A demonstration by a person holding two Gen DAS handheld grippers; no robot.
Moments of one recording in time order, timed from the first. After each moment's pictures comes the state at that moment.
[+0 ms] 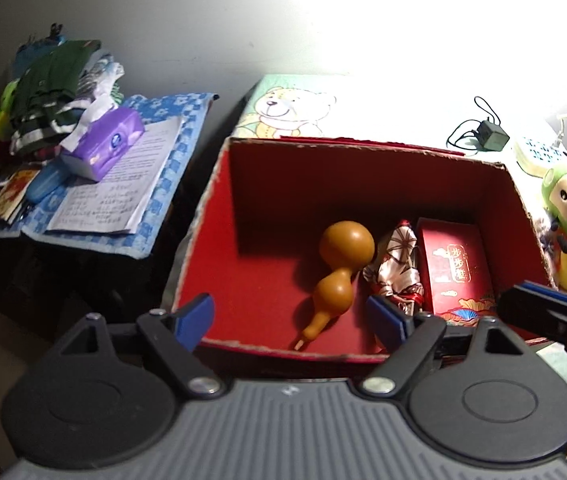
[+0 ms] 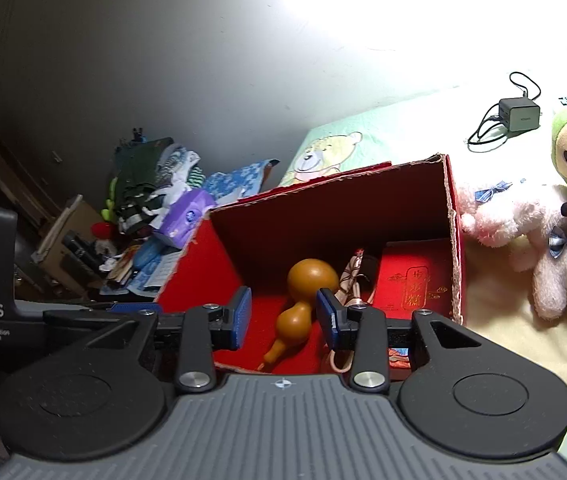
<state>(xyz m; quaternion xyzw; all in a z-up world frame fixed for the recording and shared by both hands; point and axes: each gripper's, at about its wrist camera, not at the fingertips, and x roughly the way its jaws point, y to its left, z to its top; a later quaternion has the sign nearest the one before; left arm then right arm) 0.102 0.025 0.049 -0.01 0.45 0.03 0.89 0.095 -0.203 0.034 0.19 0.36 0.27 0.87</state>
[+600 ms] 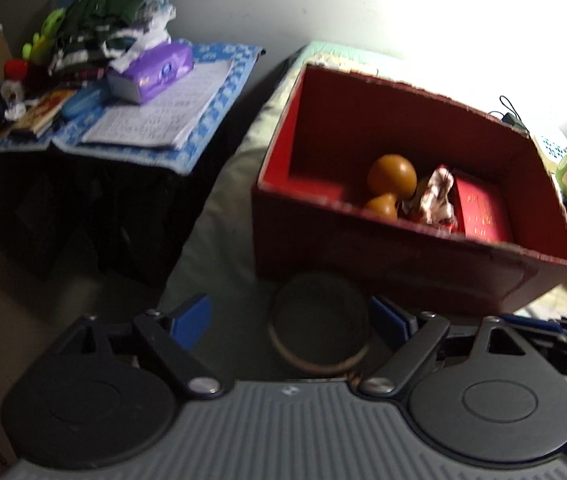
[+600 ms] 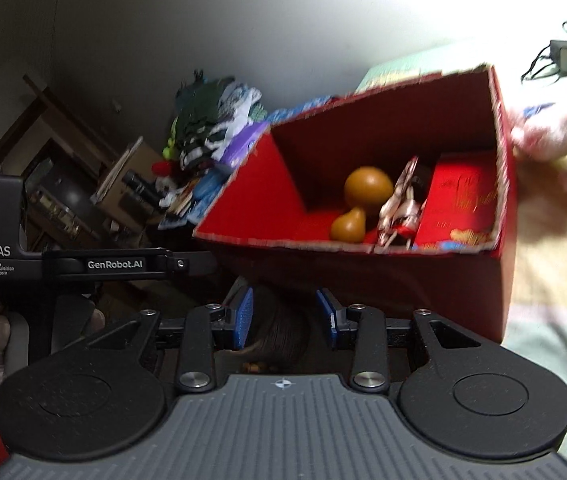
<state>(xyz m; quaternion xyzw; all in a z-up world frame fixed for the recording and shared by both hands) 0.021 0.072 0.015 -0.08 0.47 0.06 0.88 0.054 -0.201 0.002 0.18 0.41 0.38 0.81</state>
